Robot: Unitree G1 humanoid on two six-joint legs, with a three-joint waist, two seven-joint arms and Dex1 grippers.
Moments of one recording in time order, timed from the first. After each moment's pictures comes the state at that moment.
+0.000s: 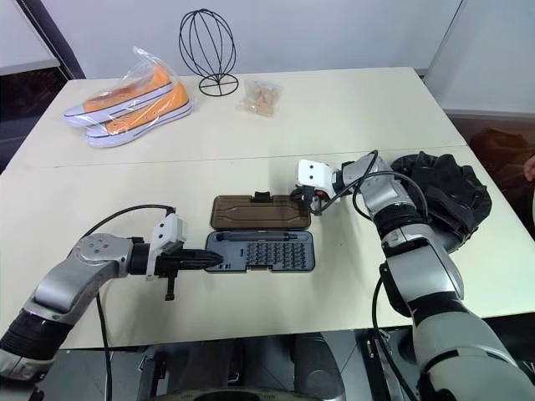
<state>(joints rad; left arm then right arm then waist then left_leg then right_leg) -0.18 0.75 -0.16 -0.18 -0.40 0.41 -1.12 -1.00 -0.46 0.30 0.97 -0.20 -0.24 1.19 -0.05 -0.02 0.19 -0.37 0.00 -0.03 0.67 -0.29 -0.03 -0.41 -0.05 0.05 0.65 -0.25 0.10</state>
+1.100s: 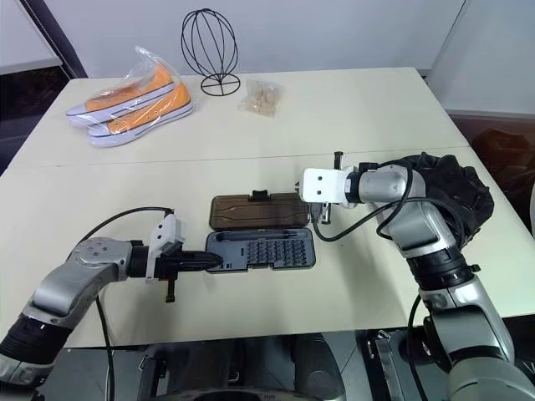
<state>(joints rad) -0.16 0.74 -0.14 -0.20 -0.43 0.45 -1.11 -0.60 -0.67 0.21 -0.06 -0.23 0.09 1.04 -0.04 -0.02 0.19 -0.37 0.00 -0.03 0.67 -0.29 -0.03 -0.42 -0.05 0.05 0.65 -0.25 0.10</state>
